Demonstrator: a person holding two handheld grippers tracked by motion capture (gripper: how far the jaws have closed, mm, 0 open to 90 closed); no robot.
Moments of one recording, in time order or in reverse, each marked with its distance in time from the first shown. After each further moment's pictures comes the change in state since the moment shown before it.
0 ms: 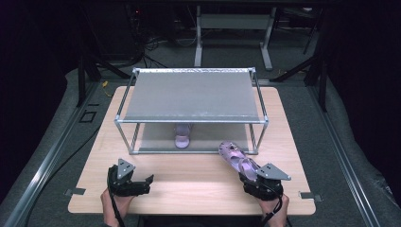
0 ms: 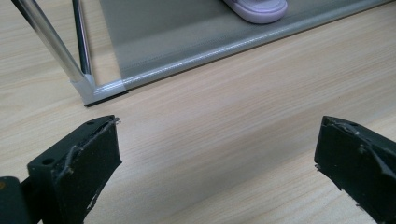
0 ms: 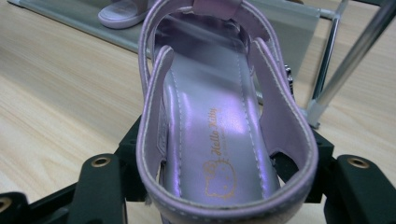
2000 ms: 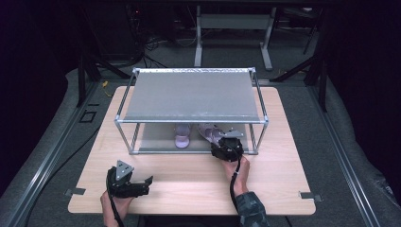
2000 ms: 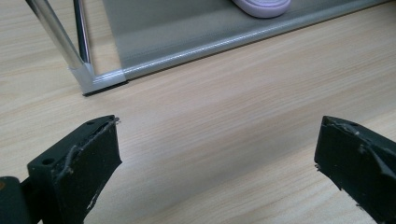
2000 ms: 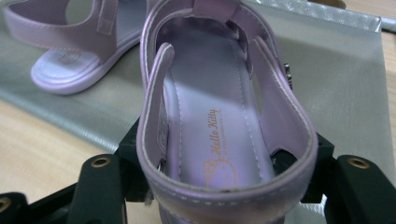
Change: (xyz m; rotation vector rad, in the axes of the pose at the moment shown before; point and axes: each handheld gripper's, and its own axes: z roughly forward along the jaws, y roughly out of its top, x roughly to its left) left arm 0.003 -0.007 0.000 -0.002 -0.004 -0.024; right arm 0.023 0.073 0.139 0.105 -0.064 0.063
